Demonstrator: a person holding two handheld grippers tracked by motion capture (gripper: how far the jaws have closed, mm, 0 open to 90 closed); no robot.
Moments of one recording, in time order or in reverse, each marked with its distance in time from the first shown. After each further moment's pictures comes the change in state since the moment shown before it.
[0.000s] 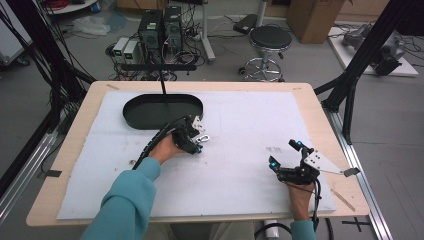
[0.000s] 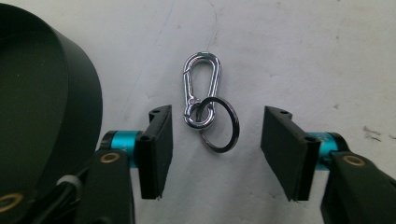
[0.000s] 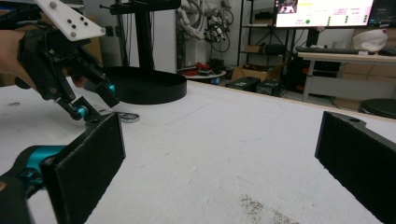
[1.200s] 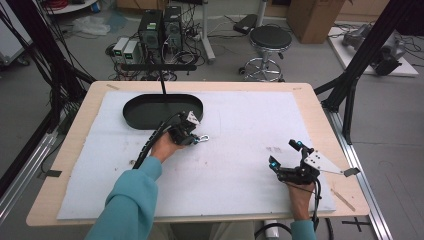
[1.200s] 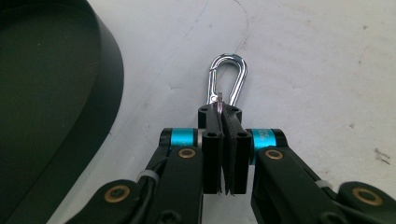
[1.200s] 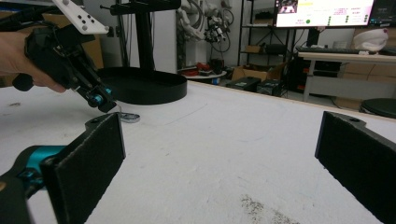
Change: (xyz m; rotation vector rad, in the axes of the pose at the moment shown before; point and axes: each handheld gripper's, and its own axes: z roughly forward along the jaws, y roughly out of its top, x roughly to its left) left arm 0.011 -0.005 -0.003 -0.031 0.011 -0.179; right arm 0.000 0.000 0.000 -0.002 0.002 0.005
